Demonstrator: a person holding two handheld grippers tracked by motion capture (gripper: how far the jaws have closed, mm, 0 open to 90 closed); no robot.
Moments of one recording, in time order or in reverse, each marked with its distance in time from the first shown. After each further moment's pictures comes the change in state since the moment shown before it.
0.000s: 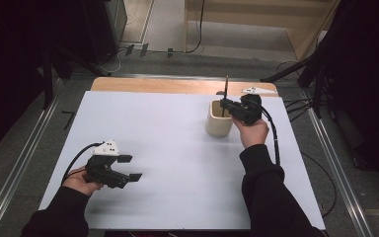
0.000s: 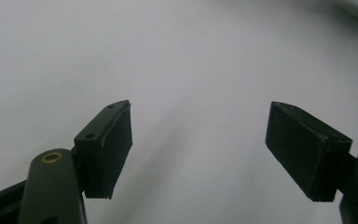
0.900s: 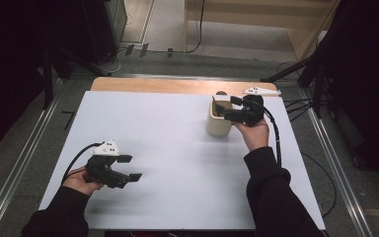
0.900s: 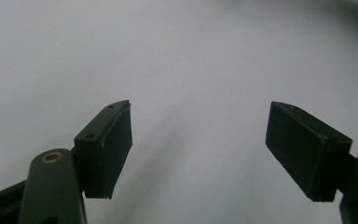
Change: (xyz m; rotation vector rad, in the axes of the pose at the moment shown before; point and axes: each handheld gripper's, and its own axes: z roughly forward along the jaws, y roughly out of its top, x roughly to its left) left arm 0.000 0.000 0.000 -0.001 0.002 -0.004; right arm 0.008 0.002 -0.013 -0.015 0.052 -0.036
